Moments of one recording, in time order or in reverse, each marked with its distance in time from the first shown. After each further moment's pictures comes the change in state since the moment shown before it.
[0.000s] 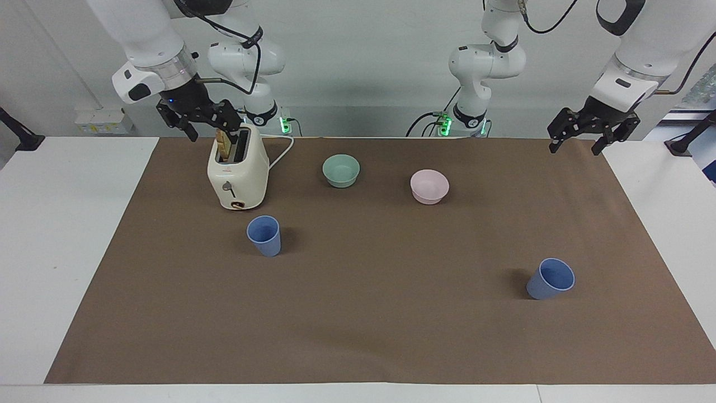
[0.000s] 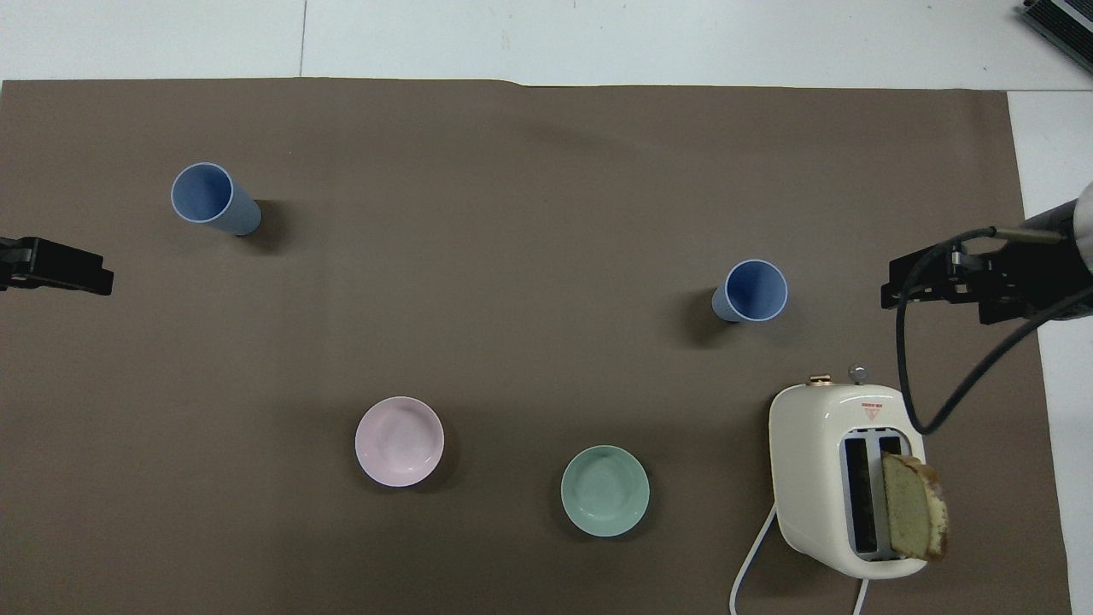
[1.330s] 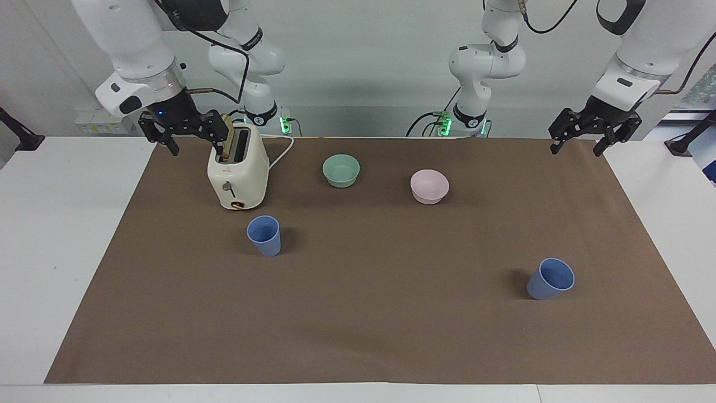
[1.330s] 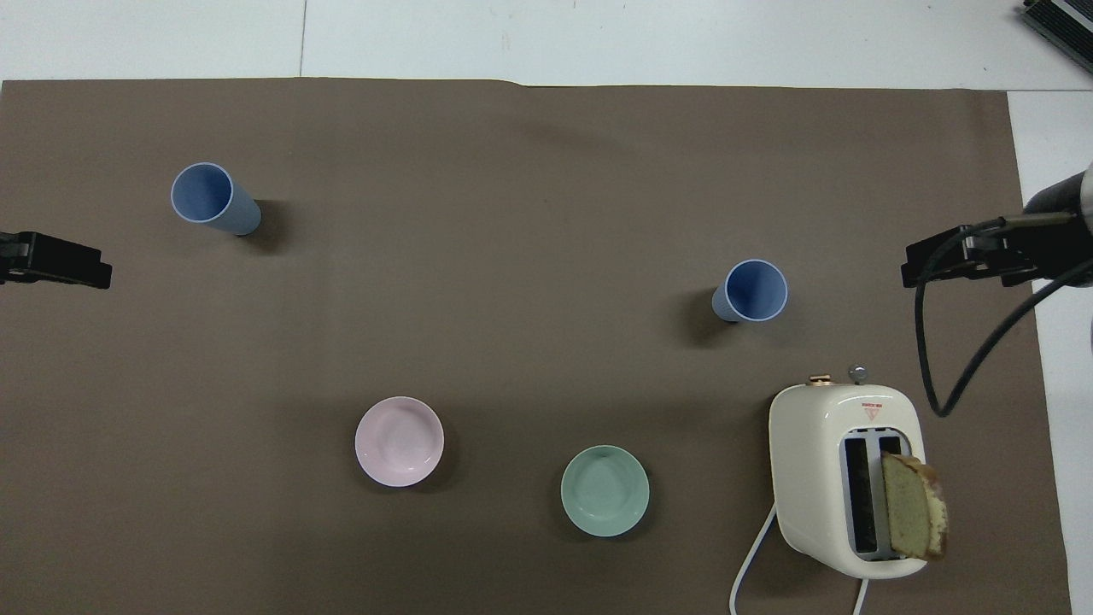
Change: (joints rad) left arm 0.001 0.000 -0.001 0.000 0.000 0.023 0.000; right arm -0.030 0.006 -0.001 -0.020 -0.042 0.076 -0.122
